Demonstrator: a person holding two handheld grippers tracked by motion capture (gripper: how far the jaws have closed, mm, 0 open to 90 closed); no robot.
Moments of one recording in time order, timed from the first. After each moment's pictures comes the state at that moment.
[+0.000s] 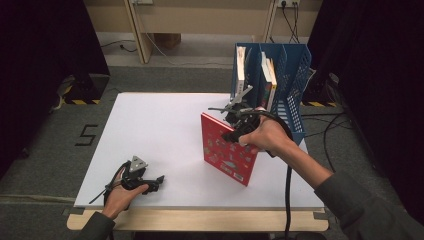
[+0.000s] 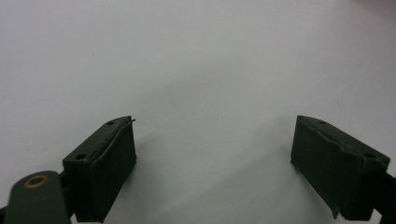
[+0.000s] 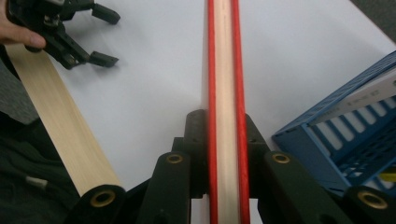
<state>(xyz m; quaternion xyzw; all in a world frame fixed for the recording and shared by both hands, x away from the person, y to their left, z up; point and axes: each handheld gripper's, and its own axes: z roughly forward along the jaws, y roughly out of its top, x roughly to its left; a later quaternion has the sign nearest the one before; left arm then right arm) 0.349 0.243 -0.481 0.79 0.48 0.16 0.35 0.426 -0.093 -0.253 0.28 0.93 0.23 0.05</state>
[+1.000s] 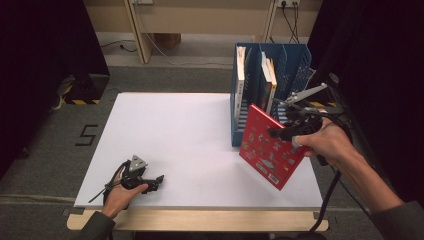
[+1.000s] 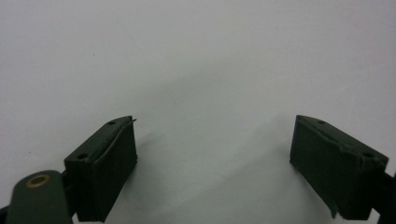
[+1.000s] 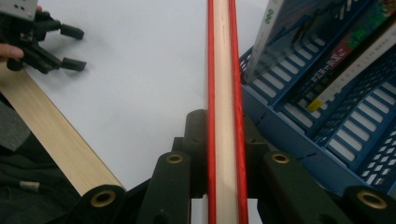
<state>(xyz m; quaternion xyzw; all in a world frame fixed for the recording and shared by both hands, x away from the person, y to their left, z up) 0.351 0.244 -0.481 0.79 0.48 0.16 0.35 0.401 -0.208 -0.217 0.38 0.88 0.28 0.09</state>
